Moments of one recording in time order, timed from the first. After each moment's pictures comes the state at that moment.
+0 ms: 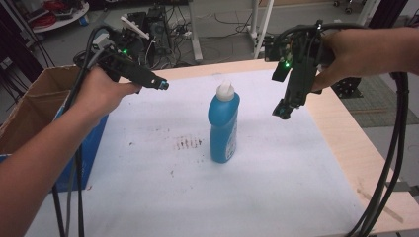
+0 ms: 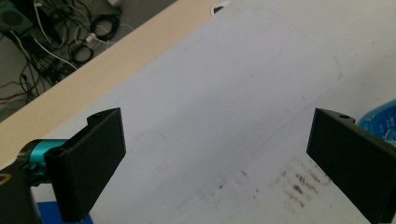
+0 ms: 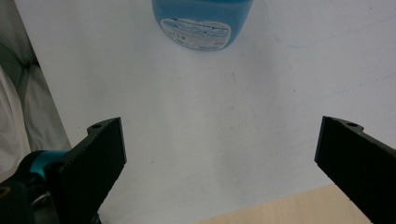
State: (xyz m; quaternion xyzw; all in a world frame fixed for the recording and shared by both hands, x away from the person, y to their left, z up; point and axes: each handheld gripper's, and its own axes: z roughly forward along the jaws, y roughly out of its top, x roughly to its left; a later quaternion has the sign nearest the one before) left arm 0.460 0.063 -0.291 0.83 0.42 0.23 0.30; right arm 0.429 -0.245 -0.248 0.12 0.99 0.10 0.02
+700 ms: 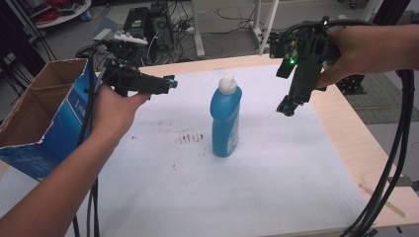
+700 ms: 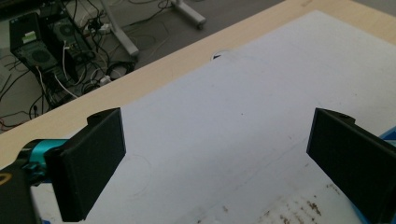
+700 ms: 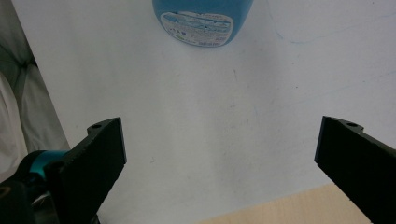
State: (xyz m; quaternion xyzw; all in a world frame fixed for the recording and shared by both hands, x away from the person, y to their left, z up) left arm 0.426 0.062 -0.313 0.76 0.43 0.29 0.39; right arm 0.426 -0.248 -0.254 0.12 0.99 0.10 0.03
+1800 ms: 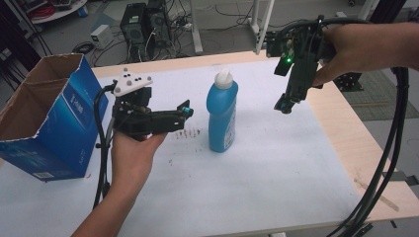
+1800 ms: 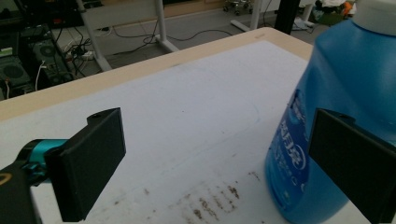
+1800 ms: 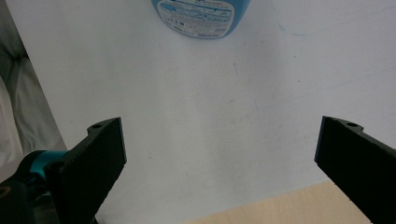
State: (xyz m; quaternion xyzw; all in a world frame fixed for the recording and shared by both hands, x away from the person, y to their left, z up) left arm 0.347 0.033 -0.358 0.71 0.42 0.28 0.49; right arm 0.426 -0.250 -0.261 0.12 0.99 0.09 0.03
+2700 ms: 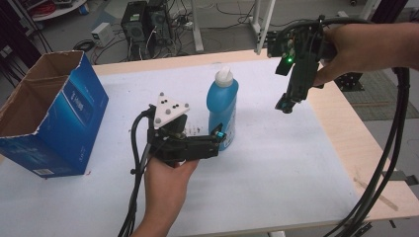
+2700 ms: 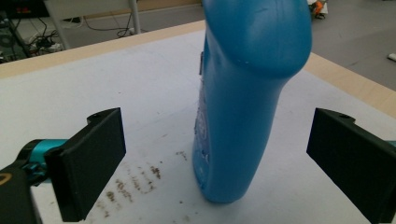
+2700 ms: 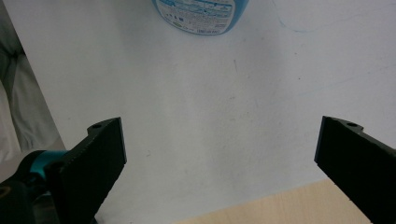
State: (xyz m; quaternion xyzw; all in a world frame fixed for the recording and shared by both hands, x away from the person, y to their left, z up) left arm 0.317 -0.021 -0.384 0.72 0.41 0.24 0.50; right arm 0.425 -0.251 -0.263 0.12 0.99 0.08 0.03
